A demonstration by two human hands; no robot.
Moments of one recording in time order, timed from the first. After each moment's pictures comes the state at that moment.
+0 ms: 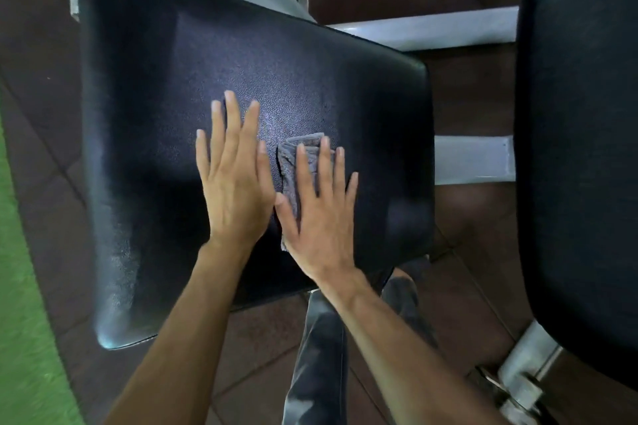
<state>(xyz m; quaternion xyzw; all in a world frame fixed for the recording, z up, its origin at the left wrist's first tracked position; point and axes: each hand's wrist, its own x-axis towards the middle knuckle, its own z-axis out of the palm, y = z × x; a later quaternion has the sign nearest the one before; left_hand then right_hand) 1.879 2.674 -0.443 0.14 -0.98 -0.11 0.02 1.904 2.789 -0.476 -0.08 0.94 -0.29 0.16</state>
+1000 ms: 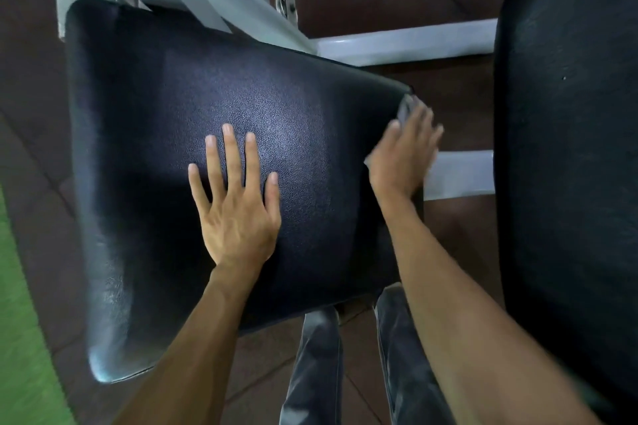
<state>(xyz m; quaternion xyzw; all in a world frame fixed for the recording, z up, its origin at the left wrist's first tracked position) 1.878 2.680 -0.459 0.14 -0.99 0.05 -0.05 1.767 2.866 -0.520 0.26 0.91 -0.29 0.12</state>
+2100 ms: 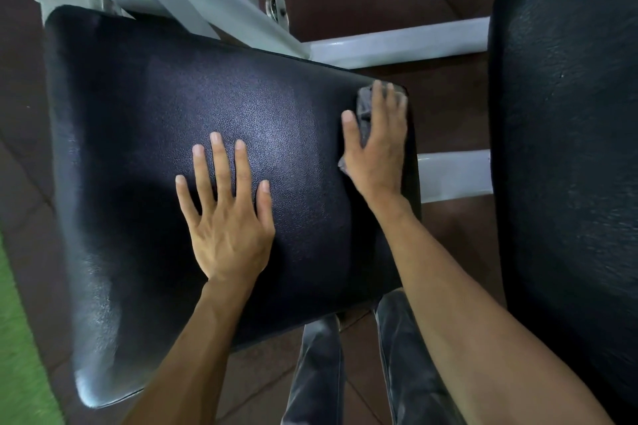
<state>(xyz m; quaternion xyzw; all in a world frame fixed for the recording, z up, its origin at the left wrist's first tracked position) 1.876 2.681 -0.462 0.15 -0.99 0.05 -0.04 1.758 2.850 -0.520 0.08 0.92 -0.39 0.06</state>
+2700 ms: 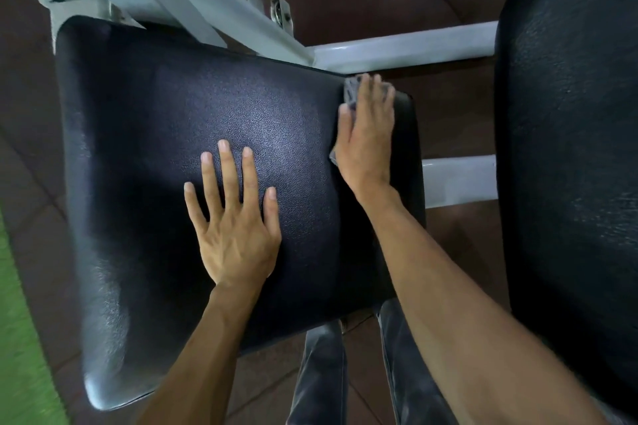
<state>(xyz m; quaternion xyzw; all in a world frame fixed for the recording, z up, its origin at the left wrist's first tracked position) 1.875 2.682 -0.461 0.15 -0.99 0.05 -0.05 1.738 2.826 -0.517 0.06 0.92 -0.38 0.06</state>
